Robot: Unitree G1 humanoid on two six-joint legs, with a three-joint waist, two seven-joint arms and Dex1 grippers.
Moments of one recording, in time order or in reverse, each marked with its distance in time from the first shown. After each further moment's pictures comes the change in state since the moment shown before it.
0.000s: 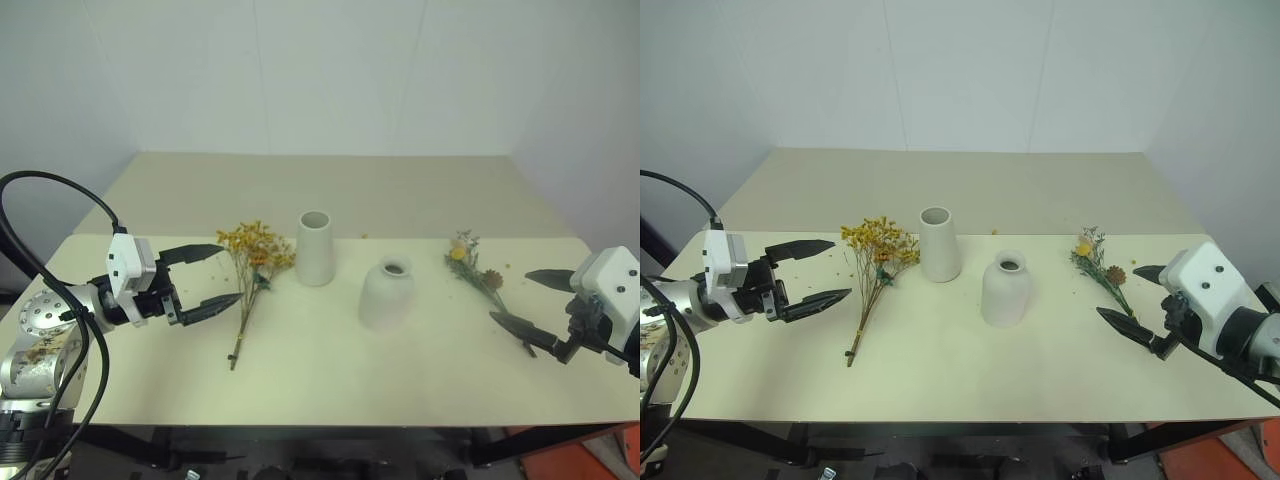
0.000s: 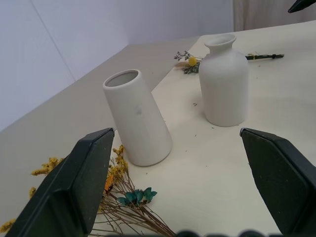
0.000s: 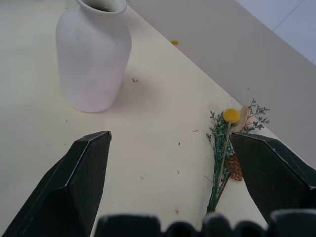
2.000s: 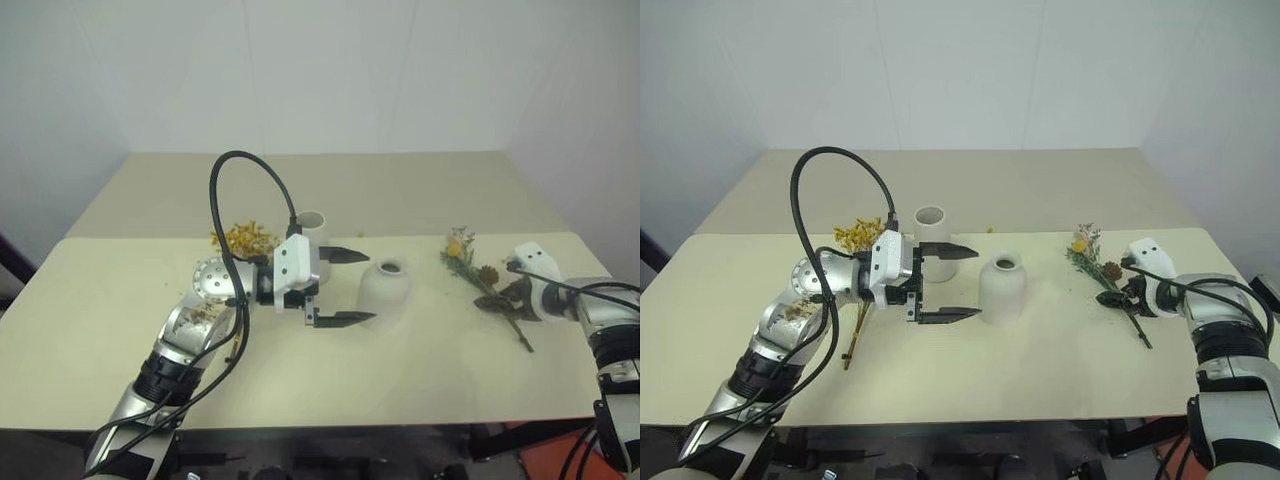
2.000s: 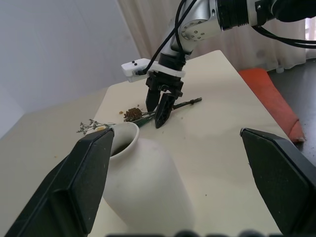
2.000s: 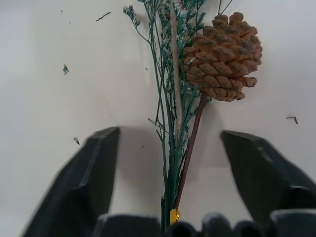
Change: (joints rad) left arm -0.358 -0.332 -0.493 -0.047 0.217 0.026 0.062; right arm -0.902 0.151 0.685 1.391 -0.413 -0.115 0.087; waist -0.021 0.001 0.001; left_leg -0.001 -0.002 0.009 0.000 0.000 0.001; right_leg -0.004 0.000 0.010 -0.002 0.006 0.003
